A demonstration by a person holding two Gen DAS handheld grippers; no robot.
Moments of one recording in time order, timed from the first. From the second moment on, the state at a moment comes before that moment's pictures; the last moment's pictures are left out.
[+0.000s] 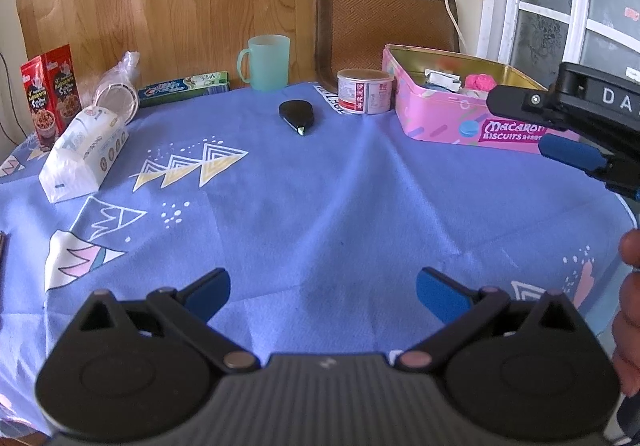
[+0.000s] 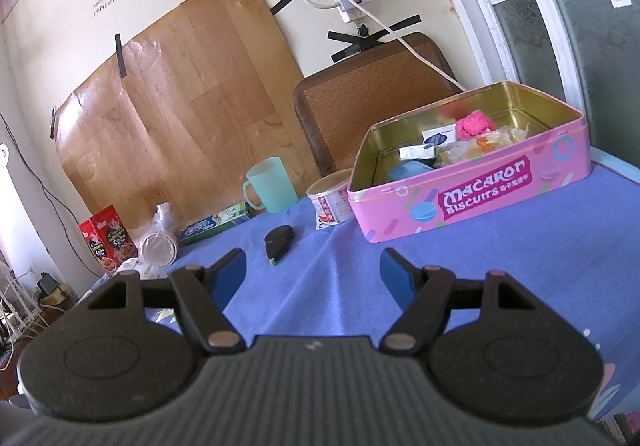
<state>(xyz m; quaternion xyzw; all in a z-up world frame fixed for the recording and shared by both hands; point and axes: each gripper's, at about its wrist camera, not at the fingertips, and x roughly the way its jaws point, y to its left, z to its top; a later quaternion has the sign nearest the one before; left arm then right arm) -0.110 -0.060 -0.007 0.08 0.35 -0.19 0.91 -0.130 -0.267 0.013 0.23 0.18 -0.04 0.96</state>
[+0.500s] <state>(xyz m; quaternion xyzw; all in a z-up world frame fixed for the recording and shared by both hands) -0.098 -0.065 -0.011 0.08 0.36 -0.20 0.91 -0.126 -0.268 0.010 0.22 0.18 -0.05 0.96</state>
